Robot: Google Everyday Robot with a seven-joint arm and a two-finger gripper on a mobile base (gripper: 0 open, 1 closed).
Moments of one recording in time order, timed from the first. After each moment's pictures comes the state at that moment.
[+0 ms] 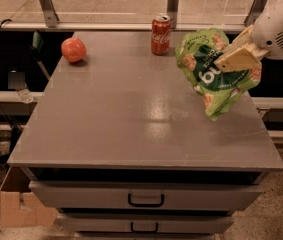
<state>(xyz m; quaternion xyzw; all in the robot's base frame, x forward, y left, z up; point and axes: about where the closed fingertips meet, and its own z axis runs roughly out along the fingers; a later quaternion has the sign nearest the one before) 0.524 -0.181 0.980 -0.50 0.79 0.08 0.34</state>
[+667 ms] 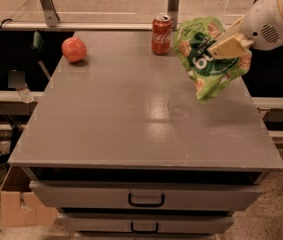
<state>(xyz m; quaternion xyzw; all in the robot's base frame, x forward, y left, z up) 0.569 -0.180 0.982 -0.49 0.79 0.07 0.38</state>
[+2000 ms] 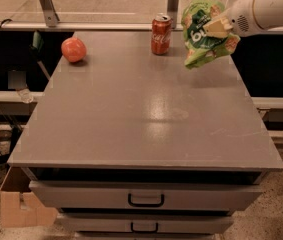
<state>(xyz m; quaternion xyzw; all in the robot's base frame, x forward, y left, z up) 0.697 -0.200 0.977 -0.38 0.79 0.05 0.48</state>
